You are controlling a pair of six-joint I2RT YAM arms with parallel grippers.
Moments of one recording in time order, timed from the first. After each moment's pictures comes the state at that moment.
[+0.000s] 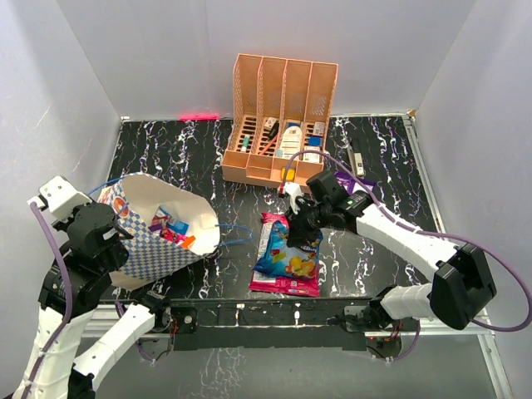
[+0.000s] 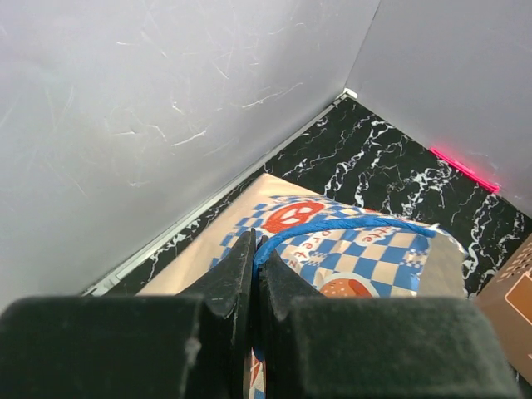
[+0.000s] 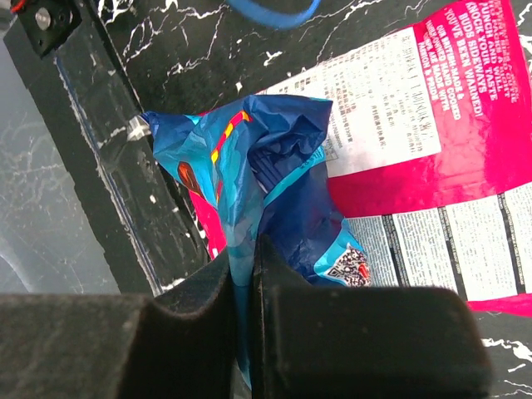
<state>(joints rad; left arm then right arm) -0.44 0.58 1.16 -0.89 -1.14 -0.40 0.63 1.31 0.95 -0.59 -0.59 -0.10</state>
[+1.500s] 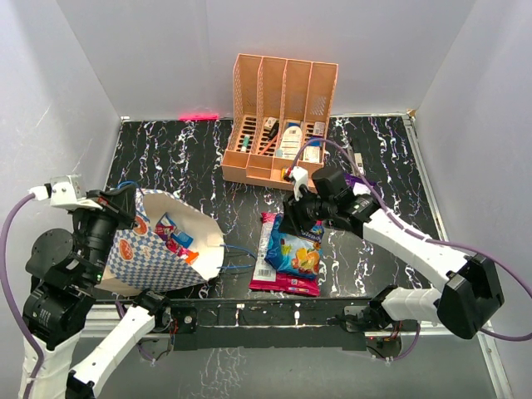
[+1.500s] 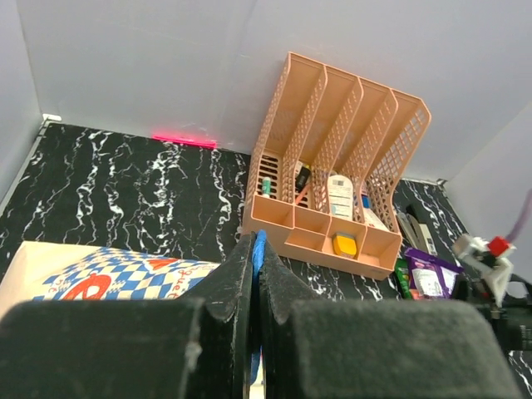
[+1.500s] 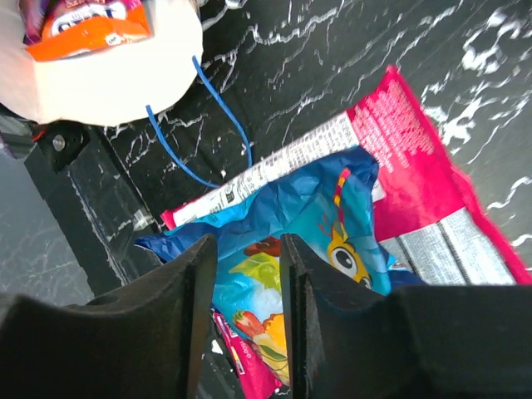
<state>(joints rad) -0.44 0.48 1.20 -0.67 -0.35 -0.28 0.63 1.23 0.96 -0.42 -0.47 0.09</state>
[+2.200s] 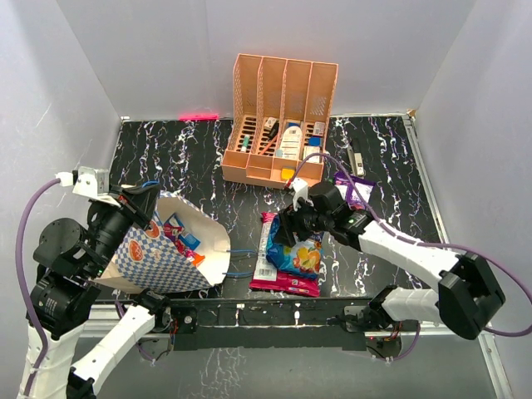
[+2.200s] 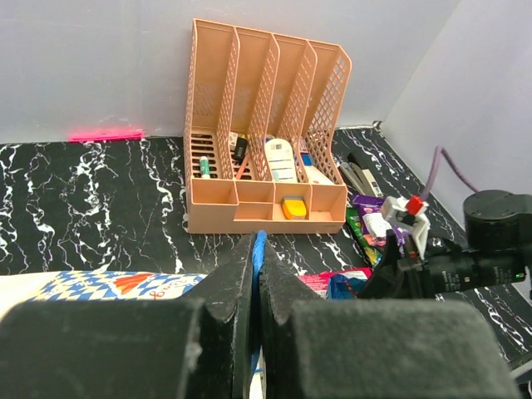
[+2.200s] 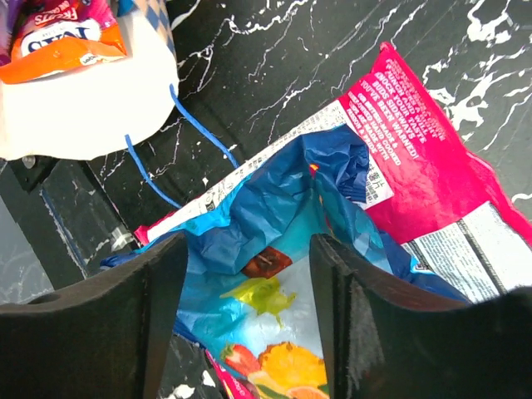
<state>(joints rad) -0.44 0.53 1.20 -0.65 -0.06 -0.24 0.68 1.24 0.74 -0.17 -0.39 0.20</state>
